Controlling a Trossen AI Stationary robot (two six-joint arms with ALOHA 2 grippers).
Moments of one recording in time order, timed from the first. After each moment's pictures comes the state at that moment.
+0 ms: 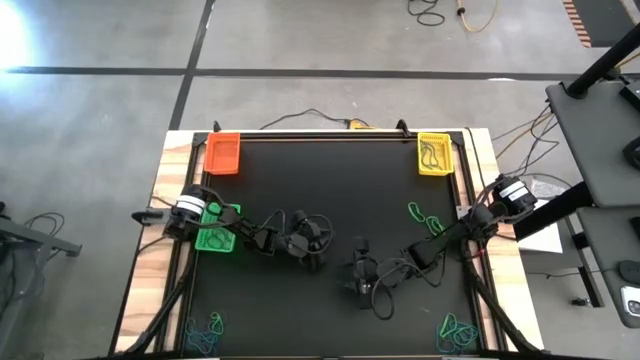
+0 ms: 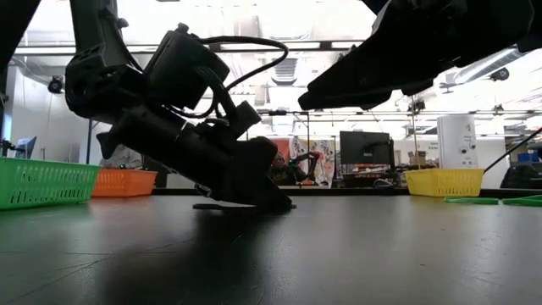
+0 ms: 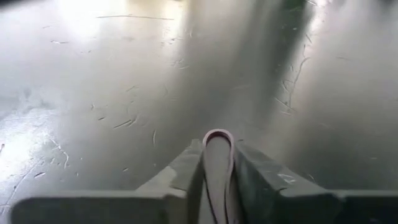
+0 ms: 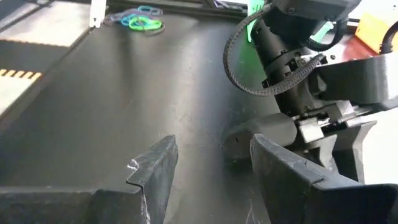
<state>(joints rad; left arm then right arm) -0.21 2.13 0.76 0.75 -0.55 -0.38 0.48 1.74 0.78 0.52 0.39 0.10</state>
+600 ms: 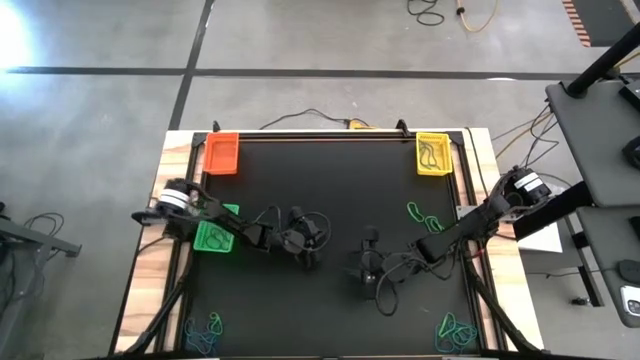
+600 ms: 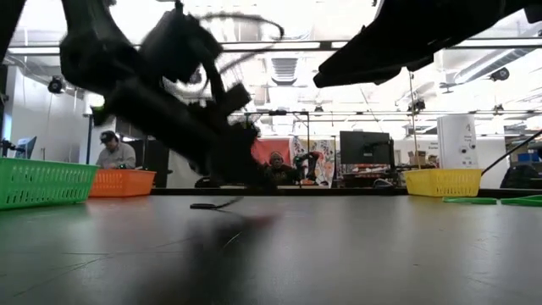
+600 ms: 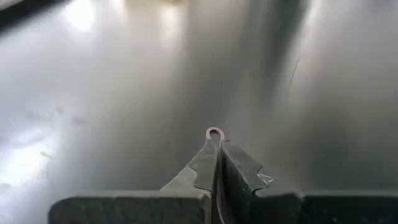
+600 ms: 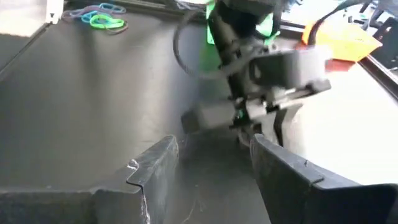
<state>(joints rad) -0.21 1.92 0.73 0.60 -0.54 -0.30 0.48 1.61 0.78 0.34 0.52 0.09</state>
